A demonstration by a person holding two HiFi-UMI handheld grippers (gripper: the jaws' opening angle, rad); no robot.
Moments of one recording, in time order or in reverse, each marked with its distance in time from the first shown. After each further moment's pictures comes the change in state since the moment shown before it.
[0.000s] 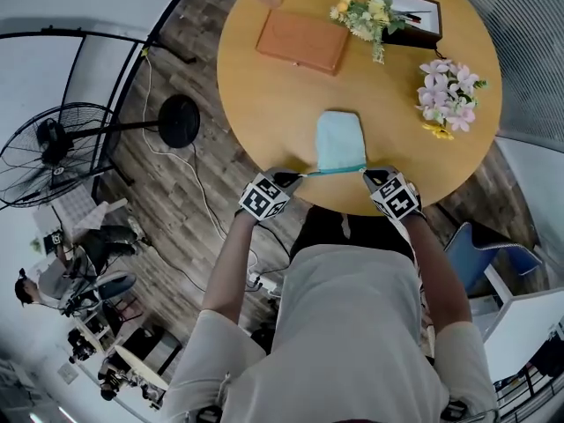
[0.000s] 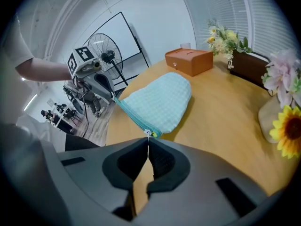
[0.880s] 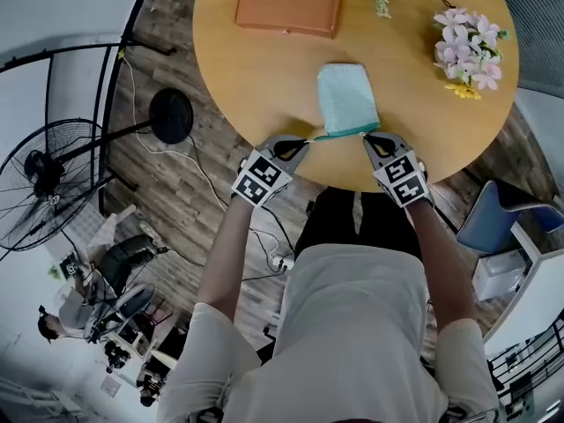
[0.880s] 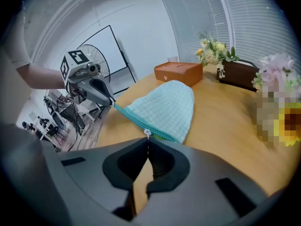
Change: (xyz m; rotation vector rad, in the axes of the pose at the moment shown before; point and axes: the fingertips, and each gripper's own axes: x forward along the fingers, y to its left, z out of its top) left arm -0.003 0.036 0.031 0.200 -0.090 -0.039; right arm 0.034 0.003 0.044 0.116 -0.189 -0.166
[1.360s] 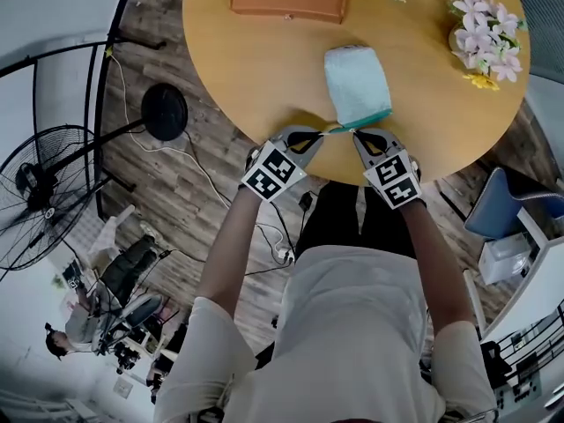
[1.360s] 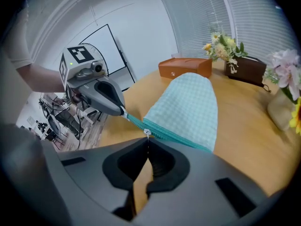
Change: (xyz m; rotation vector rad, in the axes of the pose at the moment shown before) left arm 0.025 0.009 -0.014 0.085 -0.005 -0.096; right arm 0.048 0.040 0.010 0.046 -0.003 -0.003
